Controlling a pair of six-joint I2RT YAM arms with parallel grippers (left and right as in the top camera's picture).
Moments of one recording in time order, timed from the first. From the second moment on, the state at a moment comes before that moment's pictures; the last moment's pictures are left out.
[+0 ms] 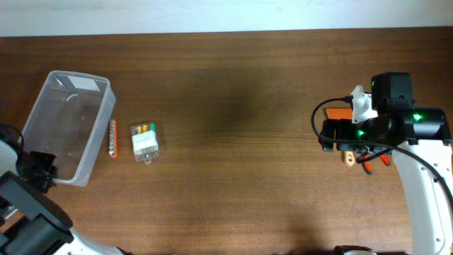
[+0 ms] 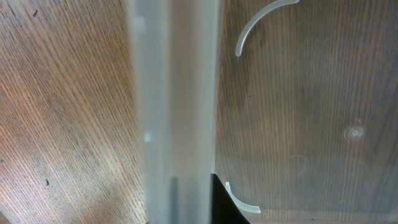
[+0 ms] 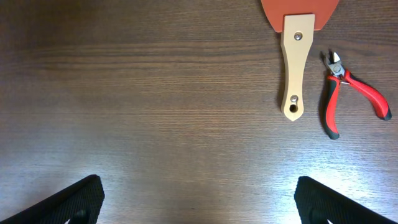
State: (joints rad) left arm 0.75 1.90 1.34 -1.01 -0.05 -0.62; right arm -0.07 1.36 1.36 -1.28 -0.16 0.02
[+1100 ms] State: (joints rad) left arm 0.09 1.64 1.64 -1.09 0.18 -0.24; right arm -0.07 1.36 1.56 -1.32 0.06 0.10
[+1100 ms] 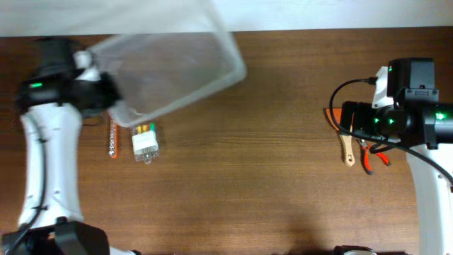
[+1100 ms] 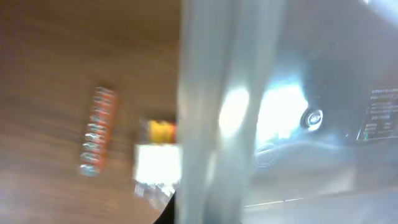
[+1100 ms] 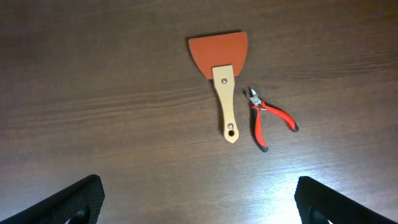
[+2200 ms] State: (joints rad) left arm -0.19 1.94 1.46 -1.10 0.10 -0.17; right arm -0.07 1.36 1.56 -1.35 0.07 0.10
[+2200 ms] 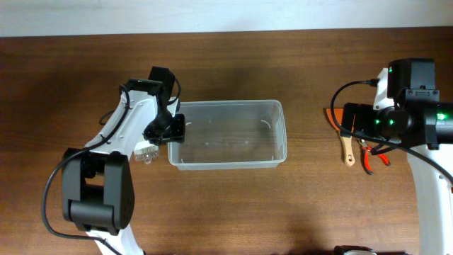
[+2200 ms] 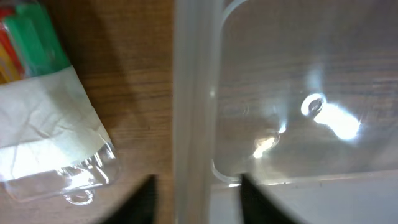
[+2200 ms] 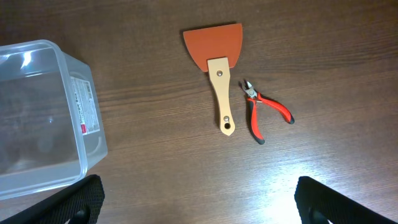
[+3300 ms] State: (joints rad) left arm 0.15 1.57 1.80 -1.32 -0.23 -0.12; right arm -0.07 1.36 1.56 -1.35 0.07 0.10
